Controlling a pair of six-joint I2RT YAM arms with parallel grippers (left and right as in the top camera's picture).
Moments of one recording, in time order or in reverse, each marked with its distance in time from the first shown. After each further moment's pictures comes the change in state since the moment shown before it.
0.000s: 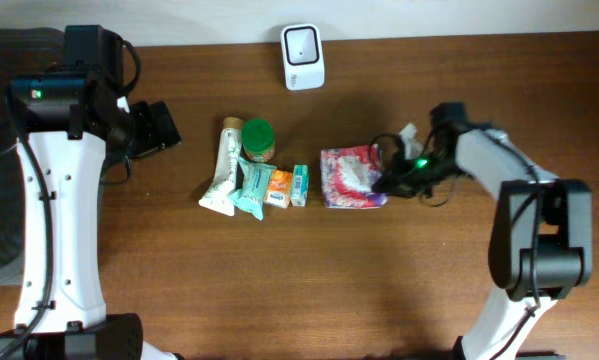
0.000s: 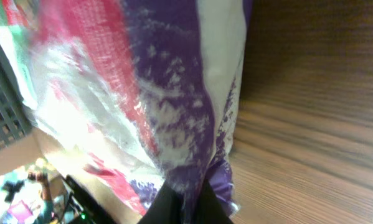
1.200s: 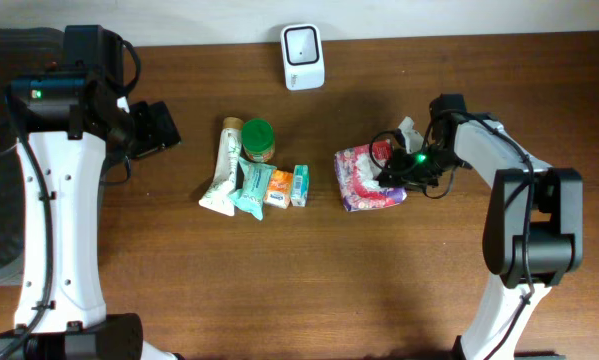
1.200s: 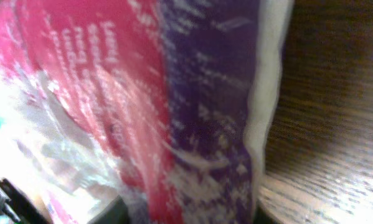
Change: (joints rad) left arm 0.000 0.000 0.000 0.001 0.000 0.000; right arm 0.023 0.080 0.064 0.021 0.126 -0.141
